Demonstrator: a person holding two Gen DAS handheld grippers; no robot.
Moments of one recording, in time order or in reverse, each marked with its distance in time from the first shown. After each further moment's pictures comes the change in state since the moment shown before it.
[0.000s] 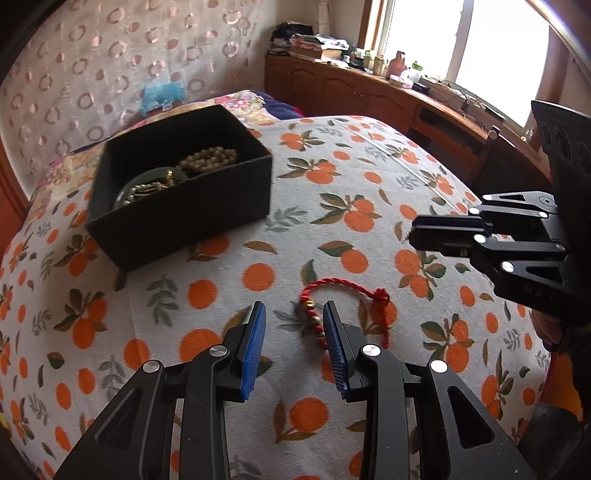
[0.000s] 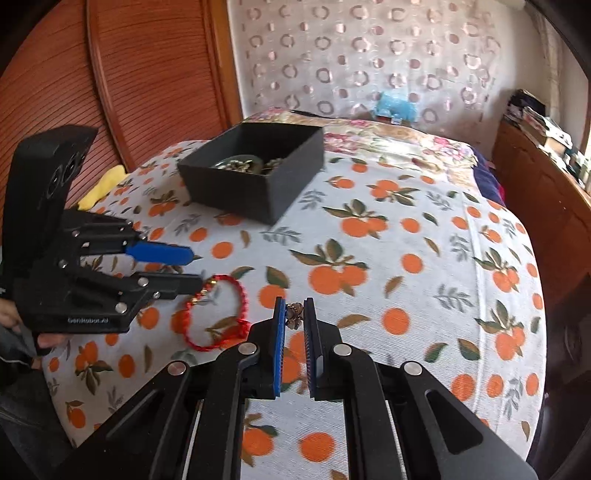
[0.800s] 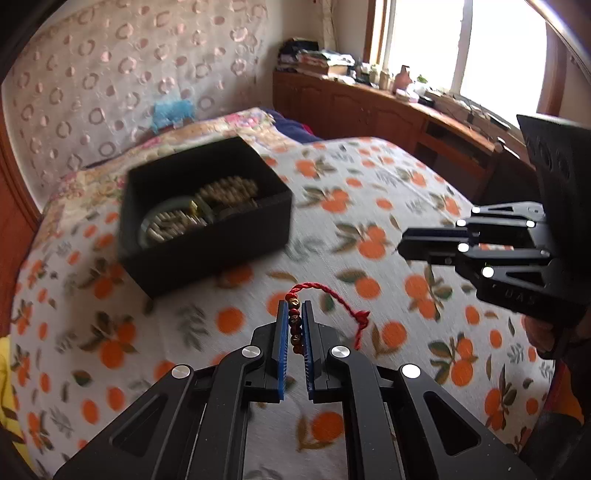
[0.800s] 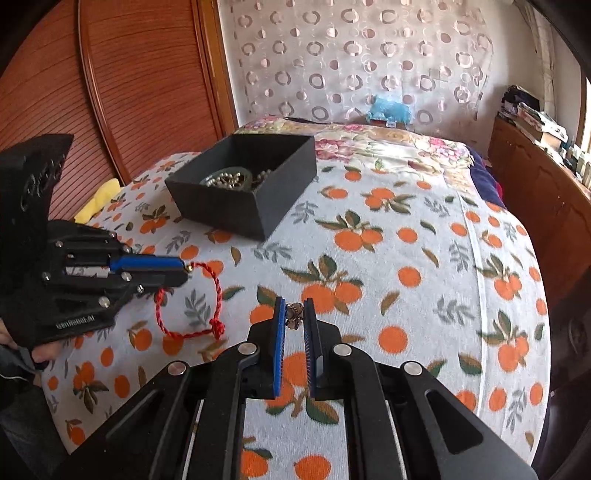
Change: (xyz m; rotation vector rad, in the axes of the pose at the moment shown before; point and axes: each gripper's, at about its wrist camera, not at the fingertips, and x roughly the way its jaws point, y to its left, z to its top) left arm -0.021 0.013 0.014 0.005 -0.085 0.058; right arm 0.010 -0.001 0.017 0.015 -0.036 0.012
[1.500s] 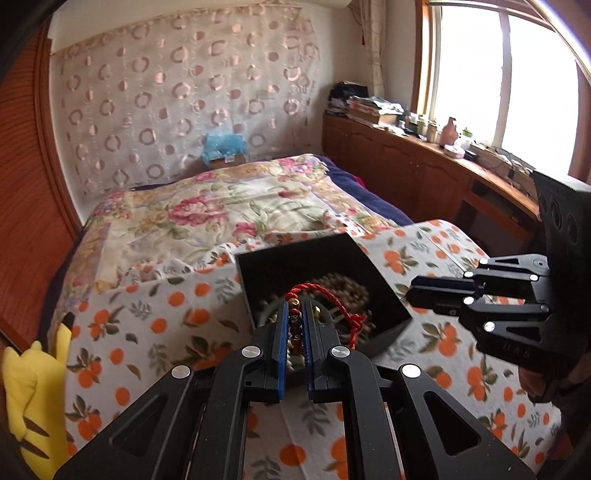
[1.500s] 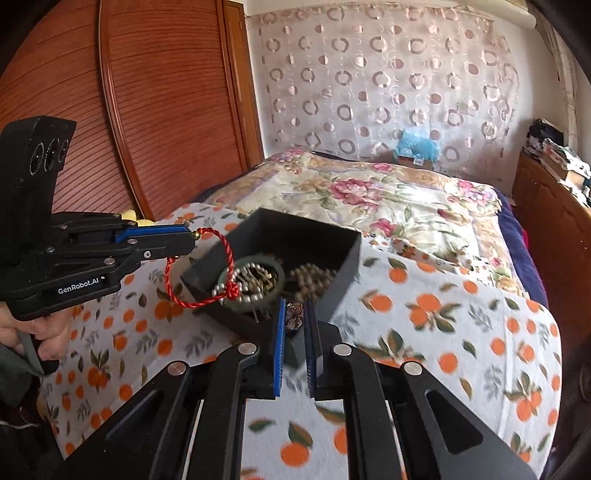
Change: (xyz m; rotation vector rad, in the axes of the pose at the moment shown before) left arm -0.027 0.080 0.057 -0.099 -0.154 0.140; right arm 0.034 0.021 0.090 -0.062 -0.103 0.085
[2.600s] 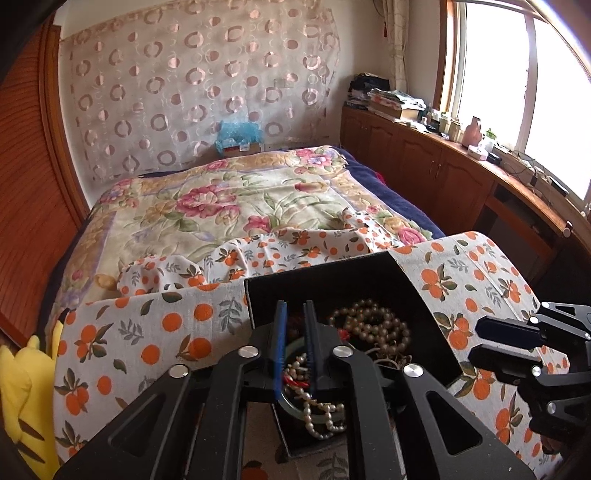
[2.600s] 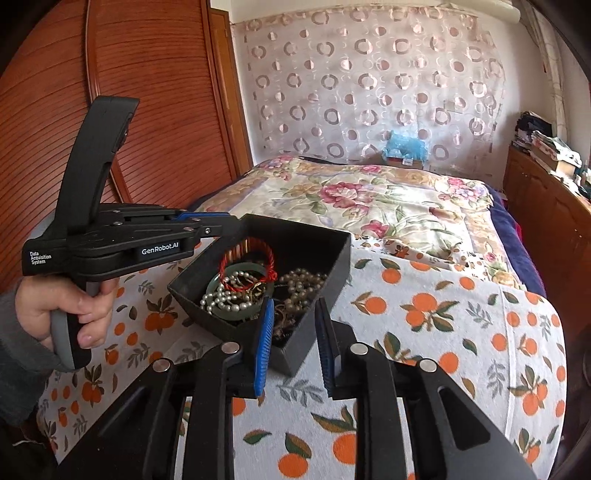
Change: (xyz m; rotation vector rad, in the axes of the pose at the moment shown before) left arm 0.054 0.011 0.019 -0.048 0.044 0.046; right arm -0.005 -0.006 -0.011 0.053 -0.032 -0.040
